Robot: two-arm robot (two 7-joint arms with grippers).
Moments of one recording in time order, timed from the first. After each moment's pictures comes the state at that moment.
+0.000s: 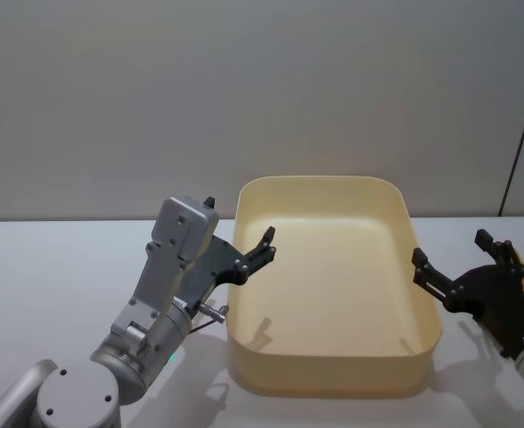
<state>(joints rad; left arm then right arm) -0.24 0.38 0.45 -1.63 -0.20 0.01 -0.01 -0.01 0.34 -0.23 -1.77 0.29 0.03 0.07</state>
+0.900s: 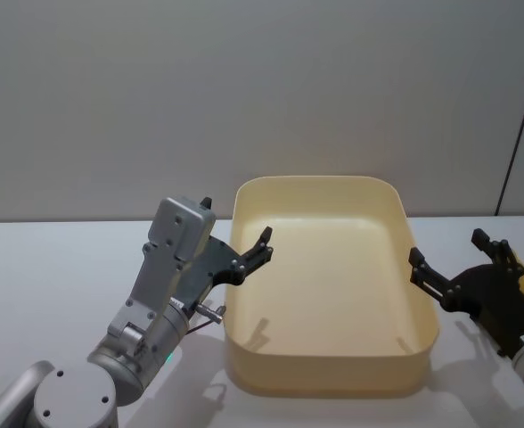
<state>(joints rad) -0.24 0.38 0.45 -1.63 -0.20 0.01 -0.01 -0.01 0.34 -0.23 -1.77 0.29 0.03 0.07</state>
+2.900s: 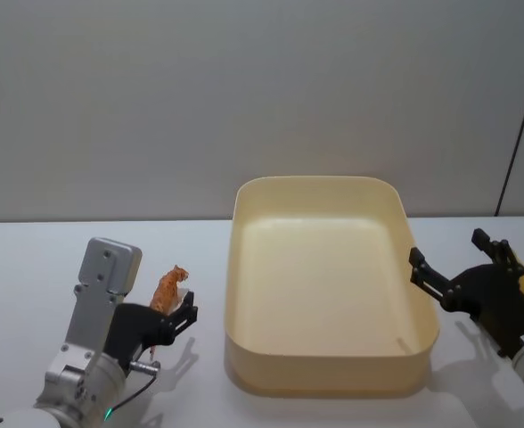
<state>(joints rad) -0.07 0.49 0.39 -1.76 -0.42 0.28 0.20 -0.01 0.34 -0.23 -1.77 0.29 0.03 0.07</state>
